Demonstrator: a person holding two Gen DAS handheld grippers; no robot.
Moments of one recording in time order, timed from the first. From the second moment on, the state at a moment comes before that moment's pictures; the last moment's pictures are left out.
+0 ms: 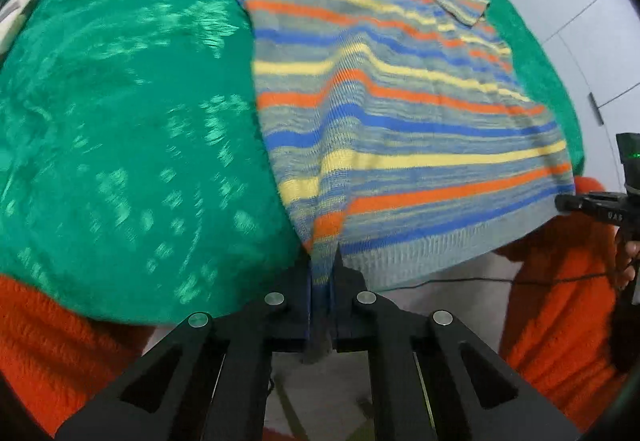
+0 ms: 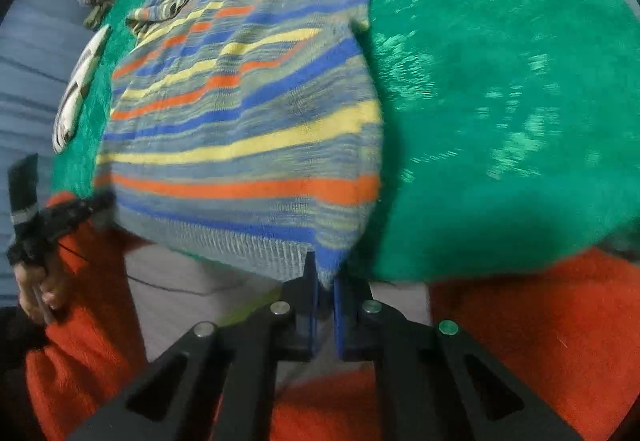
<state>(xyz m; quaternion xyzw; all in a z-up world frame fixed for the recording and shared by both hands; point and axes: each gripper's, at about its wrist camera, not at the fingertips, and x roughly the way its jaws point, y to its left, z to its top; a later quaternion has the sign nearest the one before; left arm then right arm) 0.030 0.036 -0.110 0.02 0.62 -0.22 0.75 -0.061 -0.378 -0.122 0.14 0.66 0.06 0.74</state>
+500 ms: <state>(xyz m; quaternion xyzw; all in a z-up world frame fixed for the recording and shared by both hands) 0.024 -0.013 -0.140 0.12 0.66 -0.16 0.73 -0.045 -0.370 -0.159 0.08 0.70 -0.01 0.71</state>
